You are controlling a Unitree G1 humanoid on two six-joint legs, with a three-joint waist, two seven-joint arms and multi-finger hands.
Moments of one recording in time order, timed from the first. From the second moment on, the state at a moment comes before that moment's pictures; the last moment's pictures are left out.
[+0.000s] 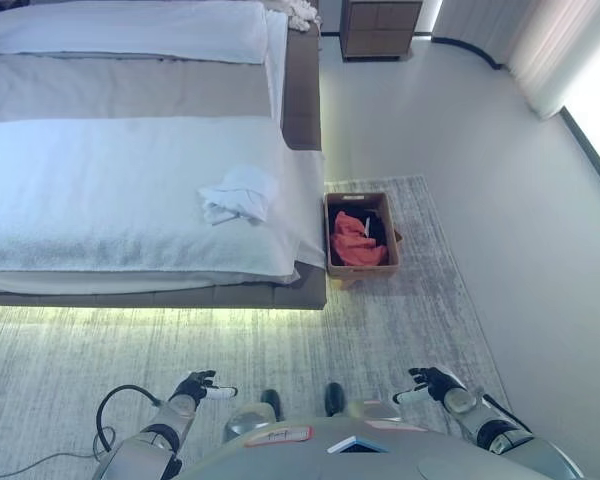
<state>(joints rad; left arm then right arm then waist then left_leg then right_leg) -0.07 0.28 -0.28 1.30 0.03 -0.02 0.06 -0.03 -0.37 0.38 1.21 -0.15 0.01 0.01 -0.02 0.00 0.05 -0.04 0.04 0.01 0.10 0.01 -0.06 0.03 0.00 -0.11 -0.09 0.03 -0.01</state>
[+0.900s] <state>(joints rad) -0.08 0.31 -0.27 1.29 0.03 -0.04 0.08 -0.03 -0.35 0.35 1.27 -0.13 -0.01 -0.01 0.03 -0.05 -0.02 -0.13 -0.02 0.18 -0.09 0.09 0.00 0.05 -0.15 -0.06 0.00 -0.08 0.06</state>
